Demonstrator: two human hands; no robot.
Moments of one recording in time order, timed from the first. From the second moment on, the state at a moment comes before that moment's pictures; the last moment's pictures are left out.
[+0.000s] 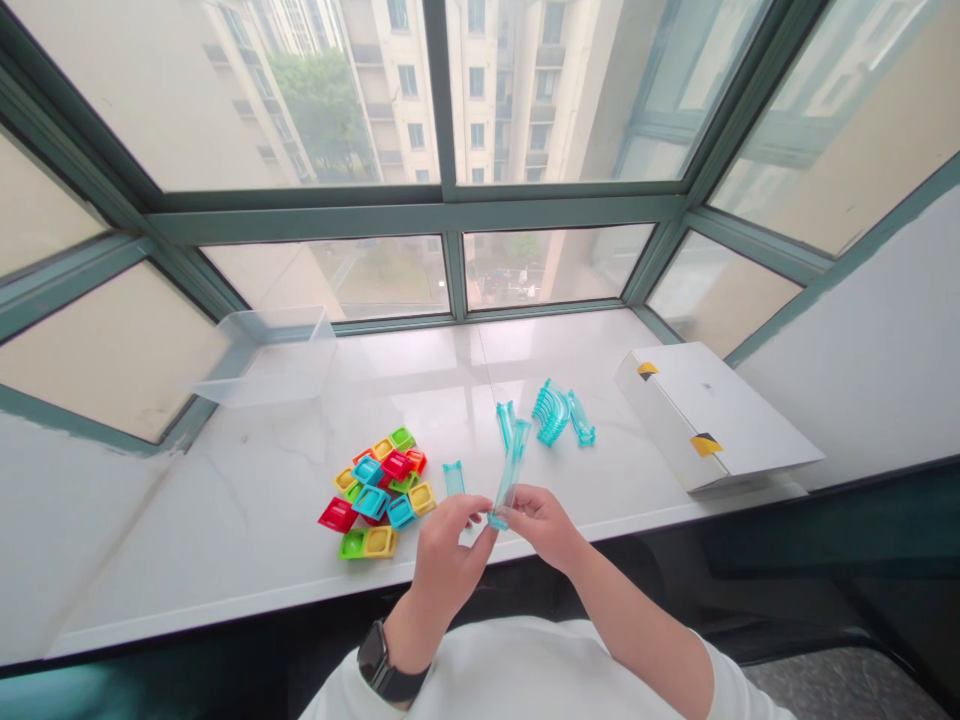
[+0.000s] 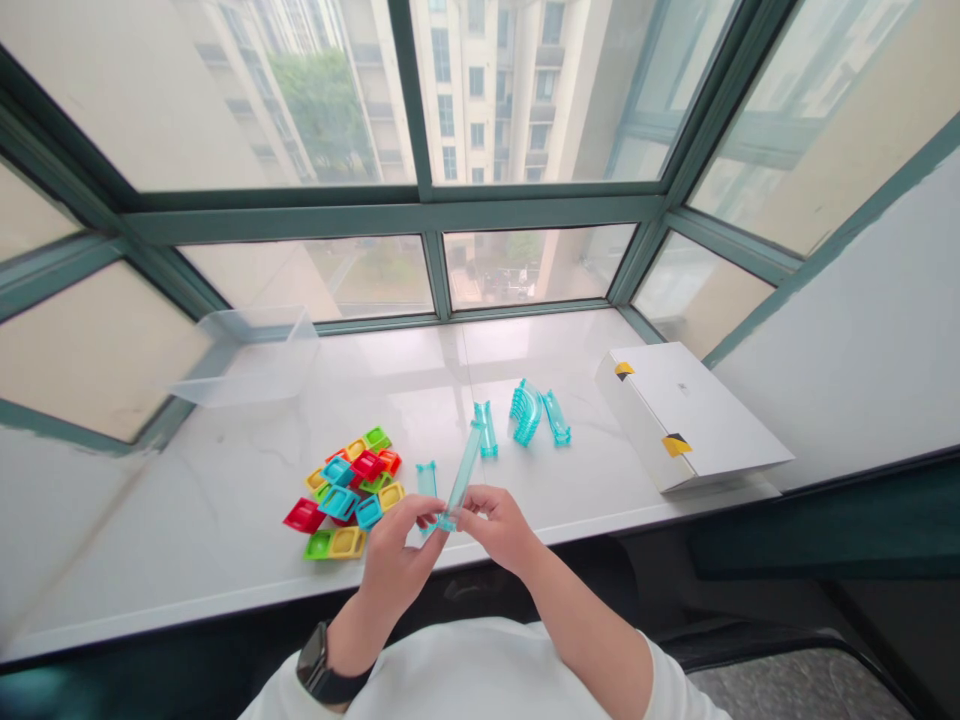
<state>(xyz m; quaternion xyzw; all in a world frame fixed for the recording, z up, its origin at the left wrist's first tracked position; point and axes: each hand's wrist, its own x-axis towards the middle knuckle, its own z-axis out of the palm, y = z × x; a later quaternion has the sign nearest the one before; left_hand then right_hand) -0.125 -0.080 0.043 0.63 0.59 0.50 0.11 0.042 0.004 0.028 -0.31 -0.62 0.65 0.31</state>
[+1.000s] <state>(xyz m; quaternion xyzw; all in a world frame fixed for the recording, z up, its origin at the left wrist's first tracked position) -0.109 -0.080 0.031 0.64 0.68 0.25 0.27 0.066 0.045 0.024 -0.55 -0.68 0.35 0.33</state>
